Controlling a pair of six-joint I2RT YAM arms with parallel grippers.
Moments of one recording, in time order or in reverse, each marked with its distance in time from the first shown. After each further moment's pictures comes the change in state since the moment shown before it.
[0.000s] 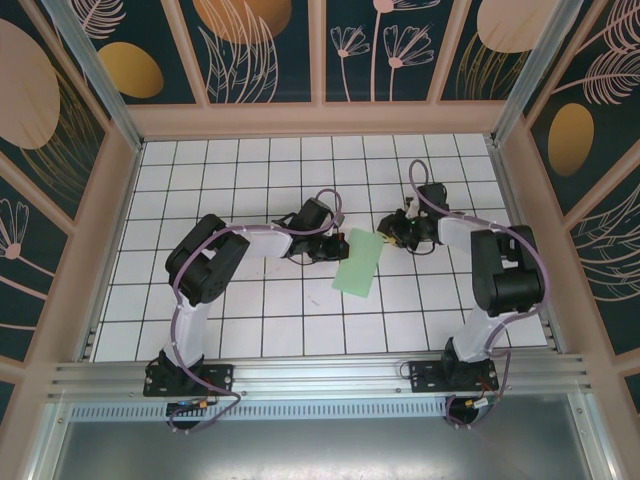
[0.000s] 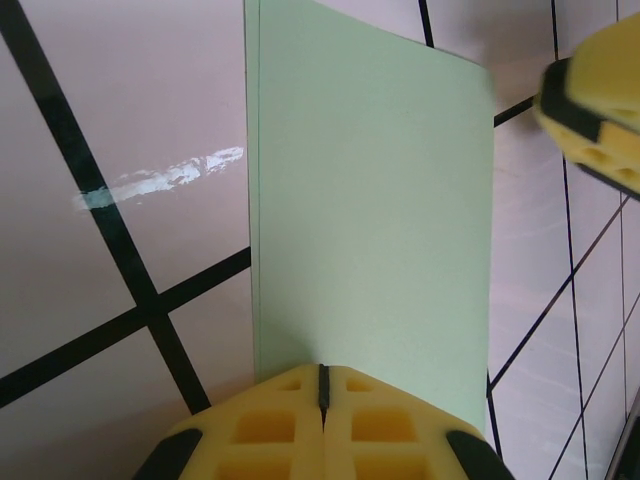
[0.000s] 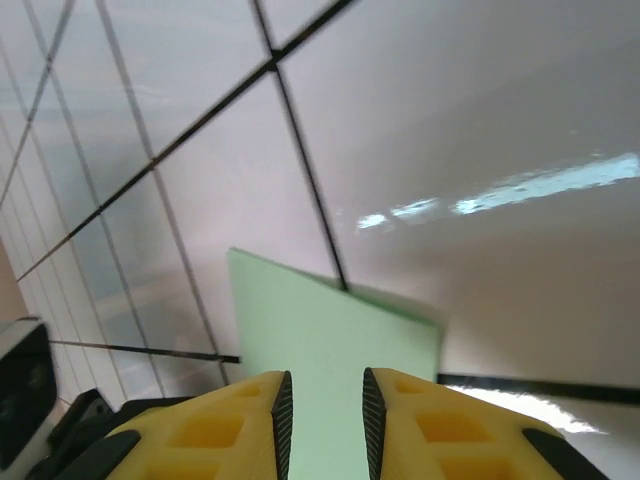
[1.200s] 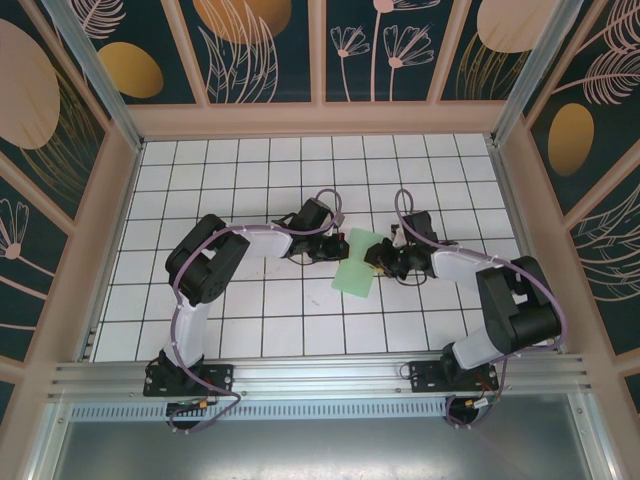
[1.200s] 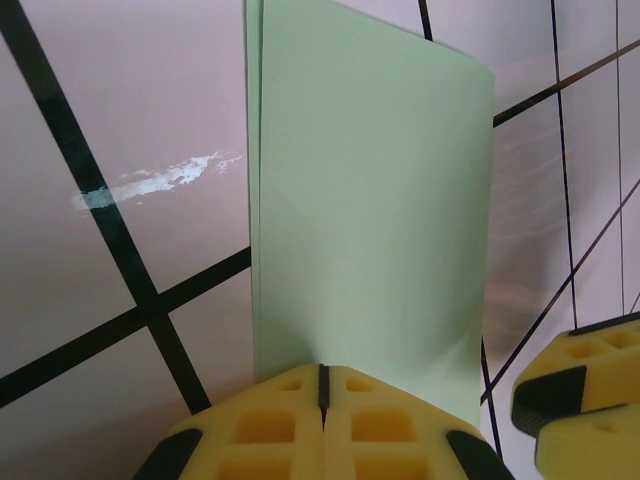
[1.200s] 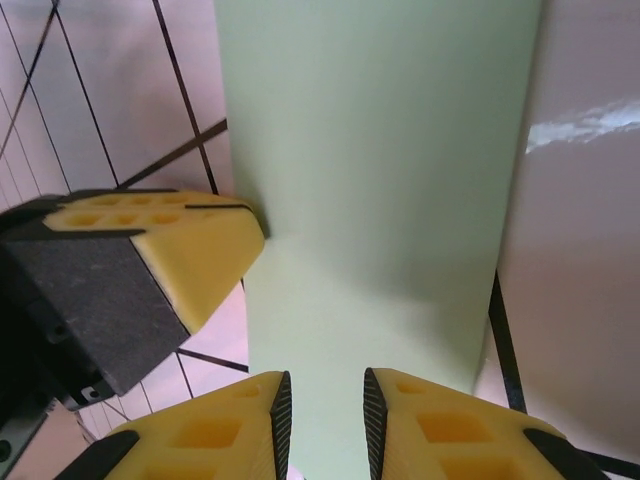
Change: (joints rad) left arm 0.000 0.000 -0.001 0.002 0.000 0.000; right arm 0.182 -0.213 -0.277 0.066 0.034 0.124
